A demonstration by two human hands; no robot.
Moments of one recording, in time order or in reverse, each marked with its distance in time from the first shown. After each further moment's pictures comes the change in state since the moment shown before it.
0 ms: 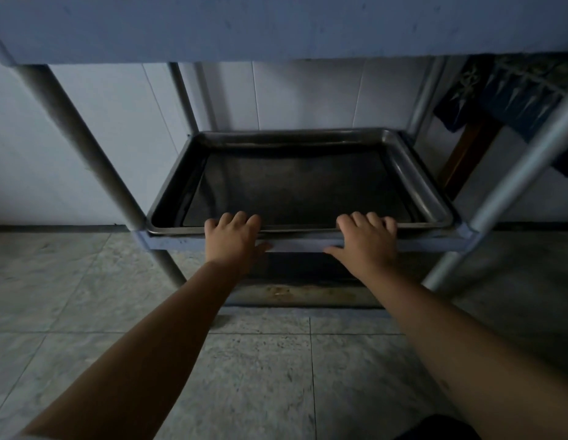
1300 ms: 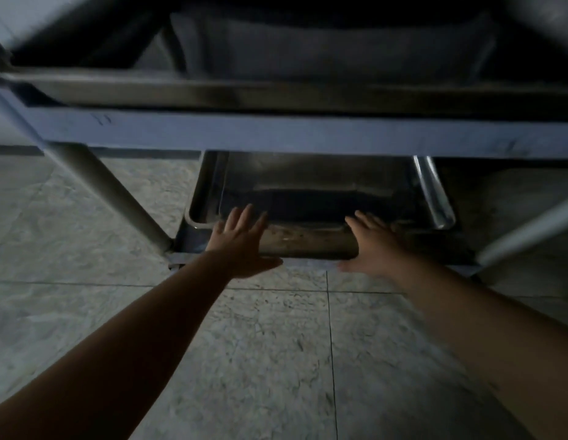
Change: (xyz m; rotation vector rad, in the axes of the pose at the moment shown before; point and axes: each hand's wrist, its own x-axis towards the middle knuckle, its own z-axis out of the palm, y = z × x) left_hand -0.052 -0.023 0.284 -0.147 -0.566 0.047; right_hand -0.066 -0.010 0.270 0.168 -0.786 -0.005
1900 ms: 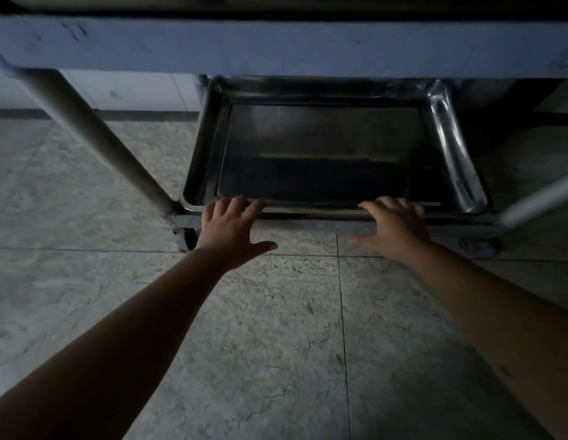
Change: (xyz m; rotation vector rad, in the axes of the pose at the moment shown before) left_hand -0.042 -0.023 0.048 -0.019 0.318 0.076; right_hand -0.027 -0.002 0.040 -0.031 0.185 0.021
